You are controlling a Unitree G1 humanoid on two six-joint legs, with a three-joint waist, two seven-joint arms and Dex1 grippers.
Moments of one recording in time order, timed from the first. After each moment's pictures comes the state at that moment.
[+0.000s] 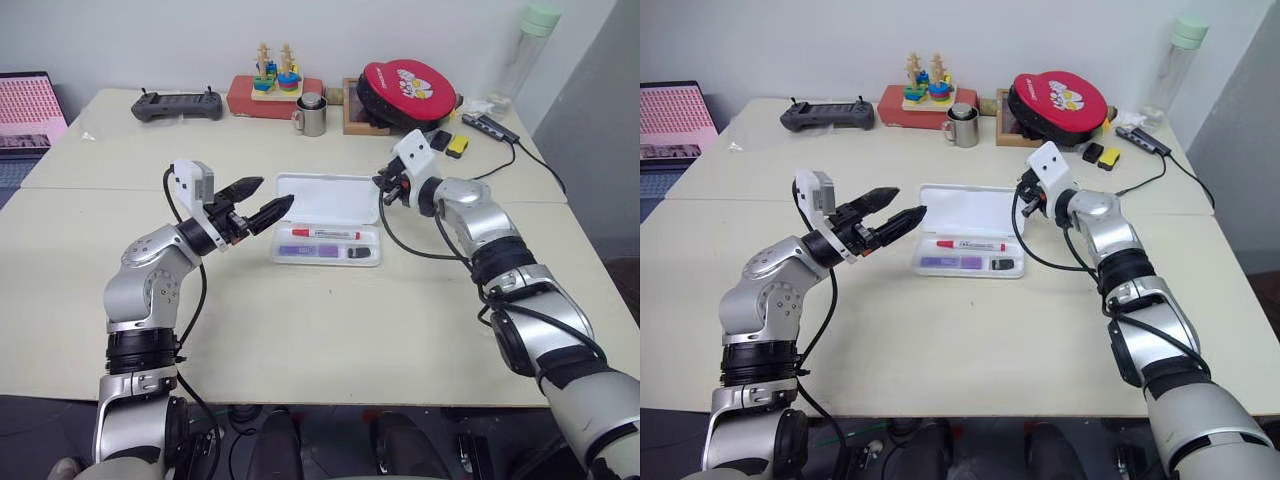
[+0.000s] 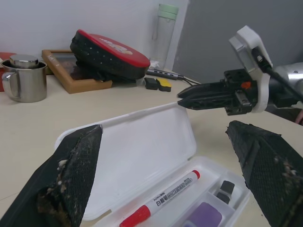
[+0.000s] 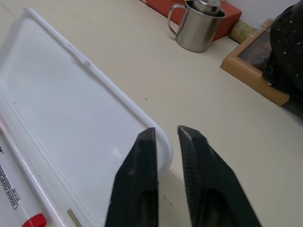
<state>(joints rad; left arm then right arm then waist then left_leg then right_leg) -0.56 0.45 0.24 0.10 -0.49 0.46 -0.86 -1.15 -0.29 0.17 1.00 0.05 0.05 0.59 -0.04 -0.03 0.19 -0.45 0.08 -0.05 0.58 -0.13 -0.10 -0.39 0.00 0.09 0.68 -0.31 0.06</state>
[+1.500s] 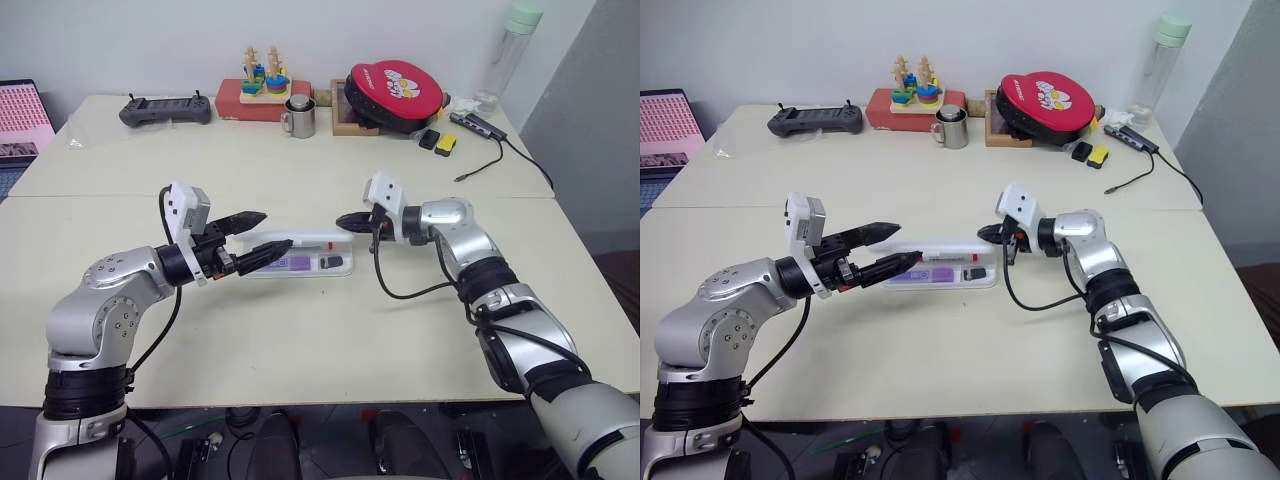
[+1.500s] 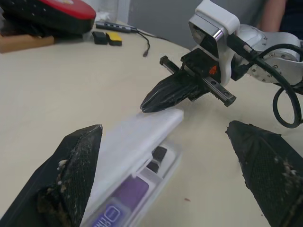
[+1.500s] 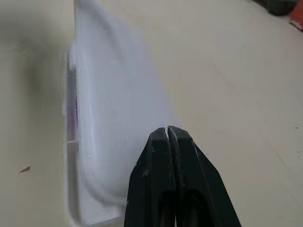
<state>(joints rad) -0.36 0.66 0.21 -0.19 -0.64 0.67 -0.93 -1.01 -0.24 0.19 0.84 -0.03 -0.10 1.09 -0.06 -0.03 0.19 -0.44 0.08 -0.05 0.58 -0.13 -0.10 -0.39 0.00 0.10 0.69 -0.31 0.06</state>
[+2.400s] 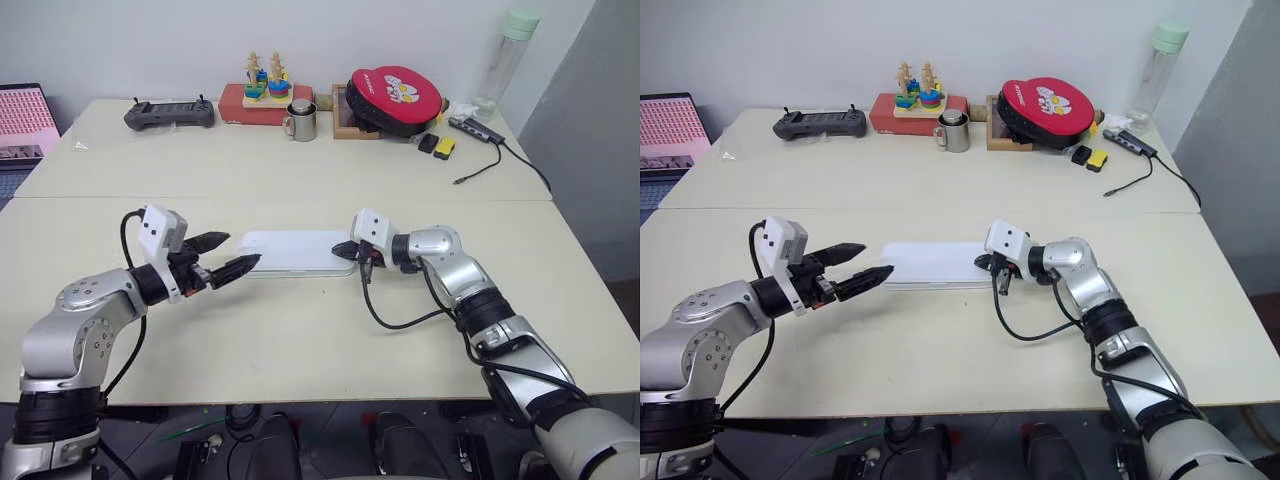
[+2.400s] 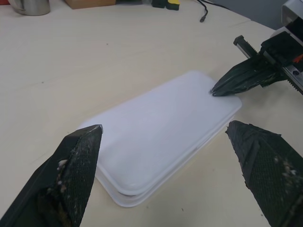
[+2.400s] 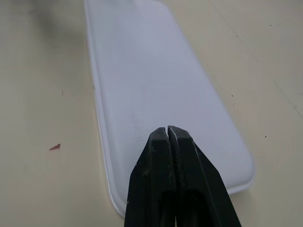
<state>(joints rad) -0.23 0.73 0.27 -0.13 -0.59 0.62 -0.84 -0.83 -0.21 0.29 0.60 -0.08 0.04 0.99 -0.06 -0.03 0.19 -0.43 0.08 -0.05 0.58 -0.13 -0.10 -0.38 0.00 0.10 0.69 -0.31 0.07</state>
